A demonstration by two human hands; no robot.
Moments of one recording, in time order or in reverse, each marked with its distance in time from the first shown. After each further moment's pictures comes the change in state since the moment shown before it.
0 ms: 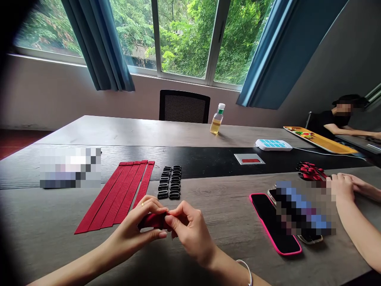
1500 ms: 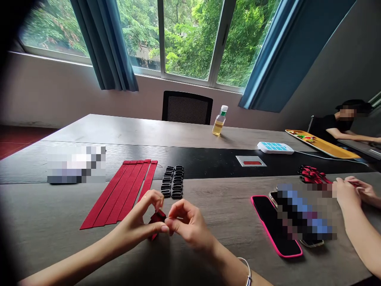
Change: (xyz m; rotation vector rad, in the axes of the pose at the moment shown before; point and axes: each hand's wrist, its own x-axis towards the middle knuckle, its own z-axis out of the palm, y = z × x) left_hand 0.002 0.003 0.000 0.045 0.090 -0.056; right_hand 0.007 0.002 0.000 0.212 -0.128 0.030
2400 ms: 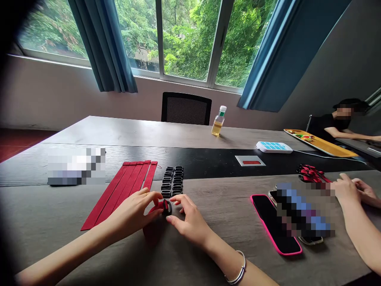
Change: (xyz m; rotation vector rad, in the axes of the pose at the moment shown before) left_hand 0.016 -0.010 -0.027 0.822 -0.162 0.019; right_hand 0.011 0.013 -0.017 -0.717 0.047 -0.098
